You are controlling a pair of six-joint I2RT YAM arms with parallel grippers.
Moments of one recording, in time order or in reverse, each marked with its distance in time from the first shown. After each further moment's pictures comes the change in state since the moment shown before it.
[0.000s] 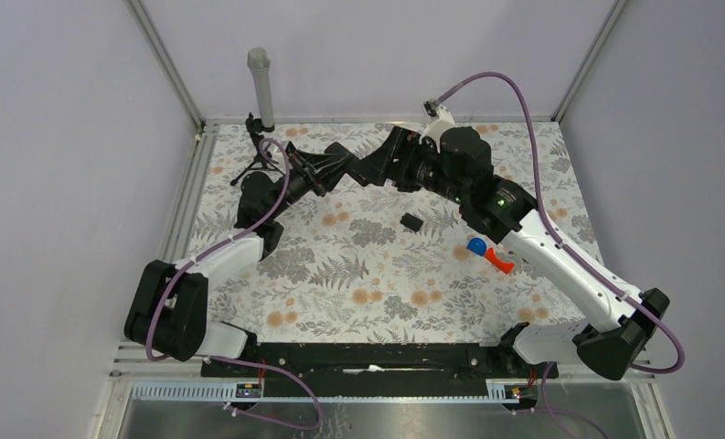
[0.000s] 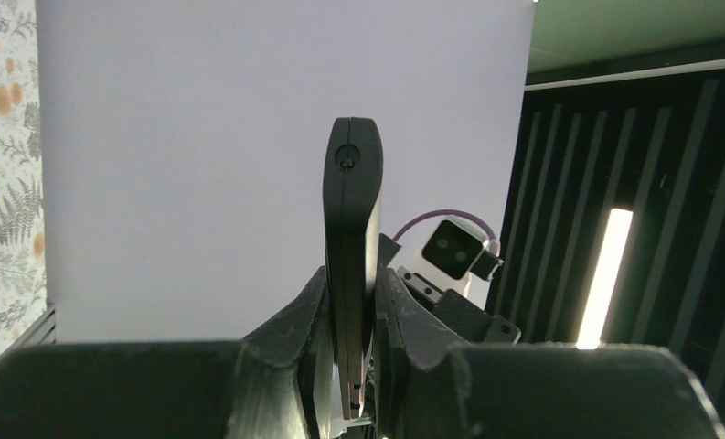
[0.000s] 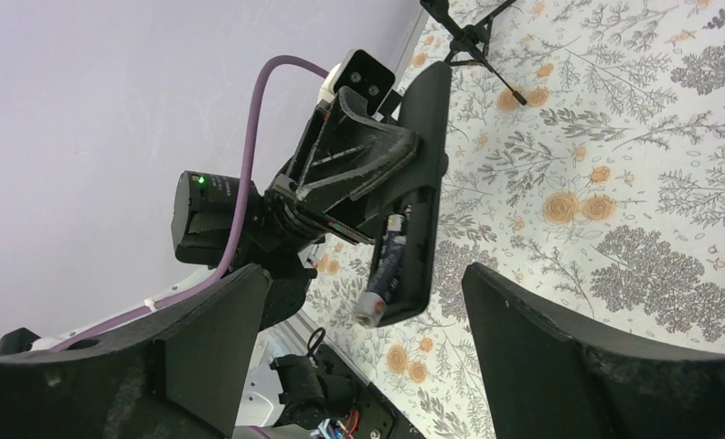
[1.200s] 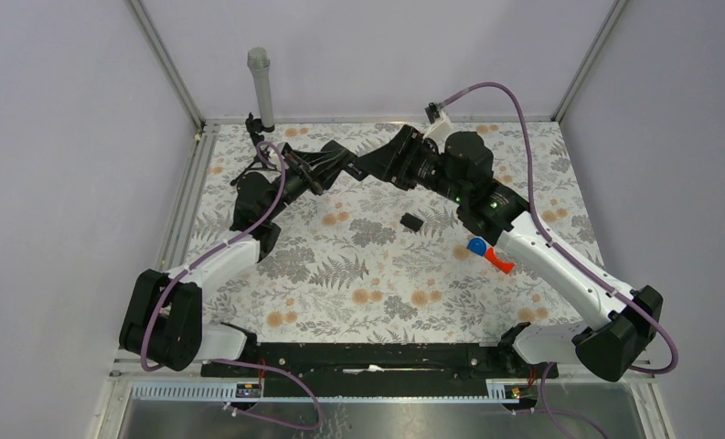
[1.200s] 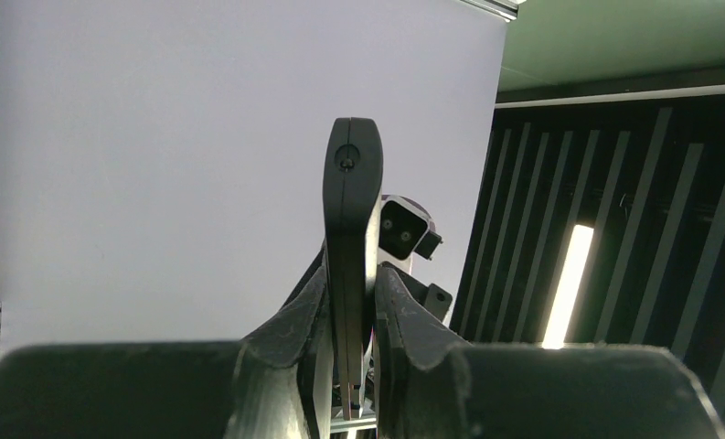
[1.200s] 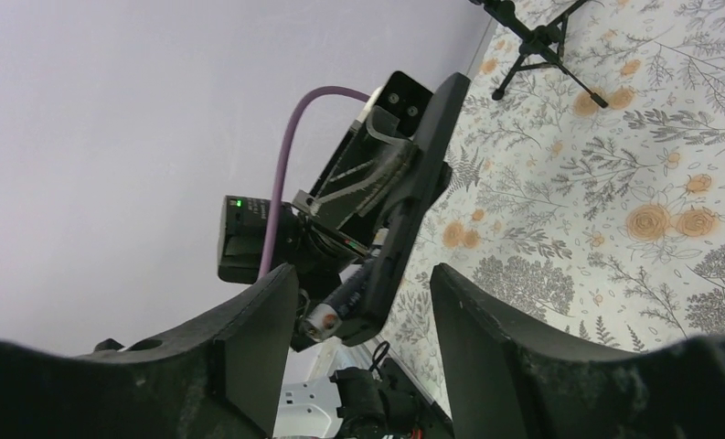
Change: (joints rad) left arm 0.000 -0.051 -0.002 -0.034 -0.036 -0.089; right arm -0.054 -0.007 -0.127 0.236 -0.119 0.173
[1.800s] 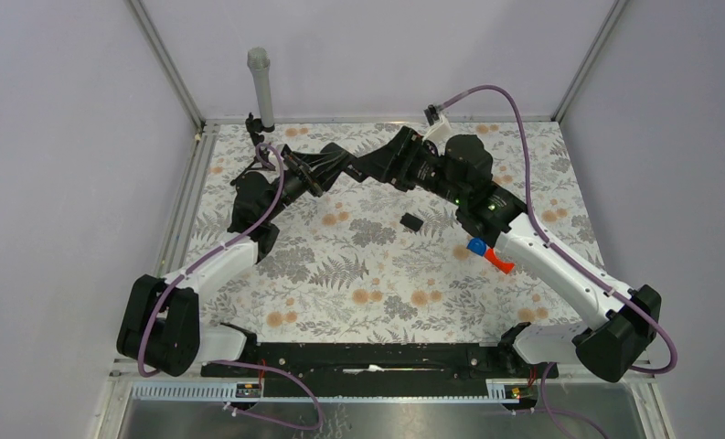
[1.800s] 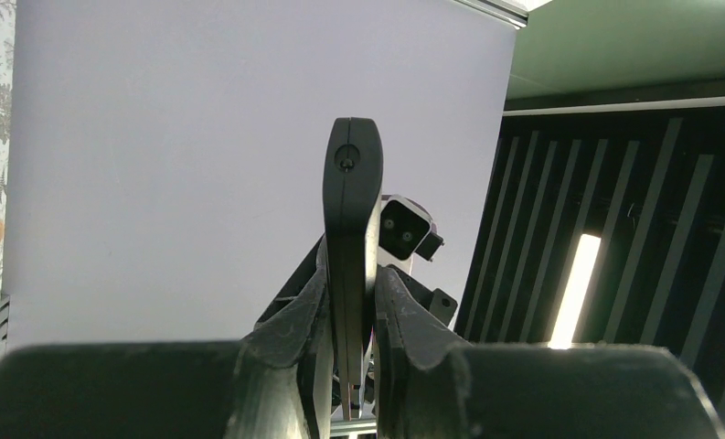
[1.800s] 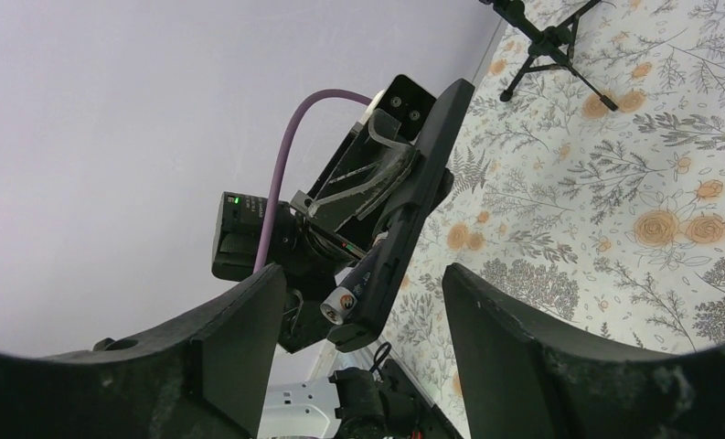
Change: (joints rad) left arm 0.000 -0.031 0.000 -0.066 0.000 0.011; right arm -0.002 -0.001 -0.043 0.056 -0.022 0.003
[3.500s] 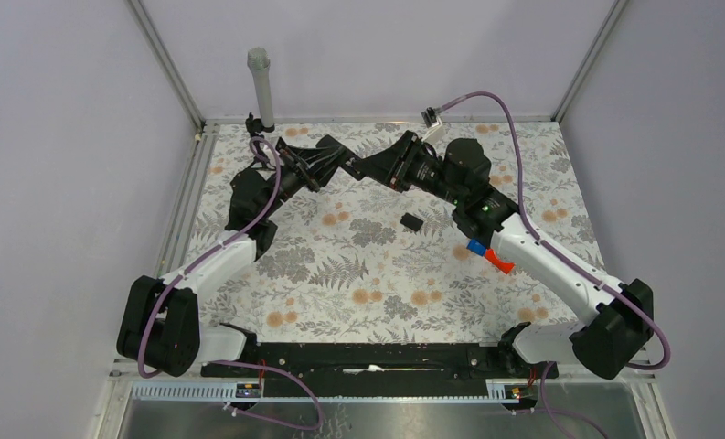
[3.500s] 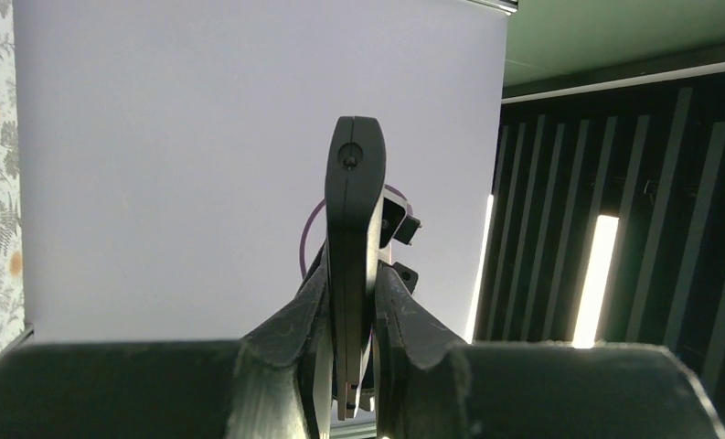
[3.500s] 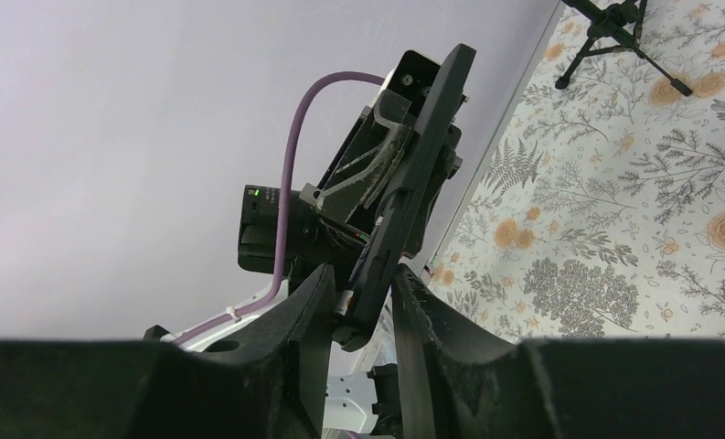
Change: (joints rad) left arm 0.008 -0.004 0.020 0.015 -0.001 0.053; right arm -0.022 0.016 -0.079 0.169 -0.089 0.107
